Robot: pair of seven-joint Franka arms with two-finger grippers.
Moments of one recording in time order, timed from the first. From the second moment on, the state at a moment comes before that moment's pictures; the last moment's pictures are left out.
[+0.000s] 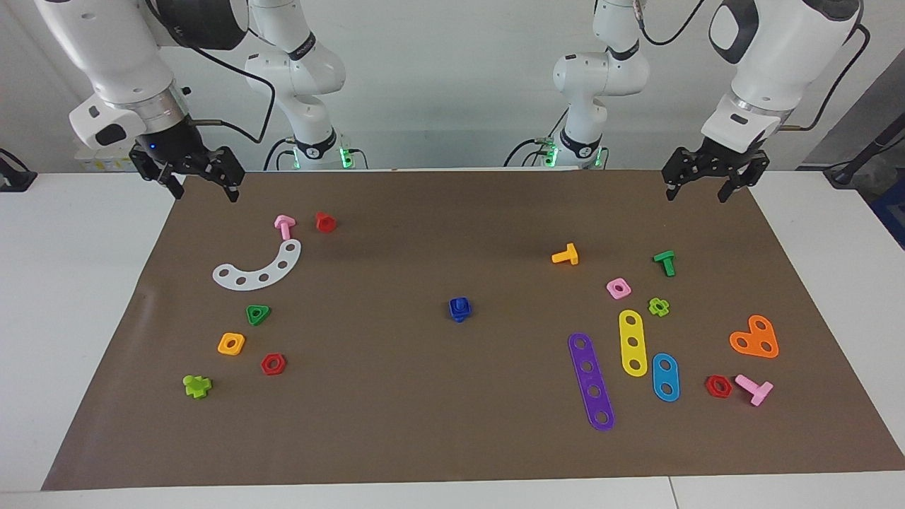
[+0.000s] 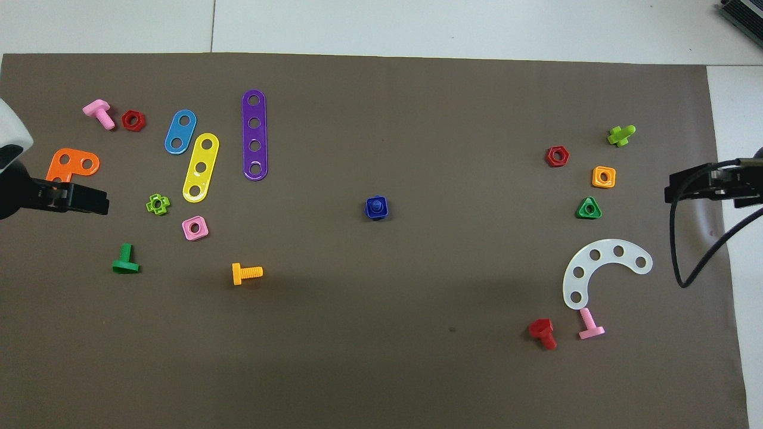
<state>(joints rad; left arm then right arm) -0.11 -0.08 0.03 -1.74 0.01 1.69 0.04 0.02 -0.01 -0.05 -1.59 -0.02 1.57 0.06</state>
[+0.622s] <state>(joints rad) -0.42 0.01 0.01 -1.82 0.01 1.90 -0.39 0.02 -0.01 -0.05 -1.59 -0.02 1.57 0.06</state>
